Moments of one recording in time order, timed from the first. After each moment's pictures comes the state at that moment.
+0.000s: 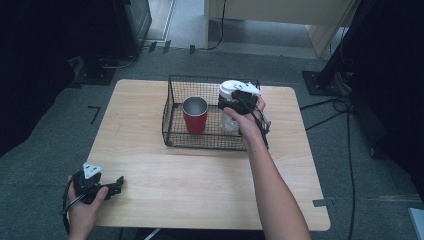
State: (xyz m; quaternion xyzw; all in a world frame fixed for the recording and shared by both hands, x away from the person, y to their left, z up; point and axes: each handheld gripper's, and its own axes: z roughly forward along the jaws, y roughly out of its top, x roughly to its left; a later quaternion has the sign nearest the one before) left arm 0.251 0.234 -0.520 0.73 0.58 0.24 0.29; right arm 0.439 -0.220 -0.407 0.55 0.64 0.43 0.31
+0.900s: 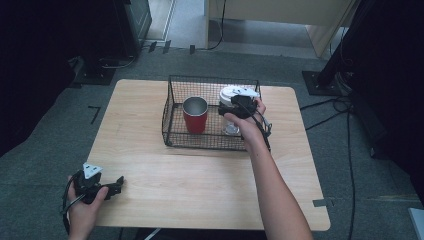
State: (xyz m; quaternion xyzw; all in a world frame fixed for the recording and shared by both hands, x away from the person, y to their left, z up) left arm 0.251 0.234 -0.520 0.73 0.58 0.24 0.29; right arm 0.430 -0.222 -0.416 0.55 0.67 0.40 0.30
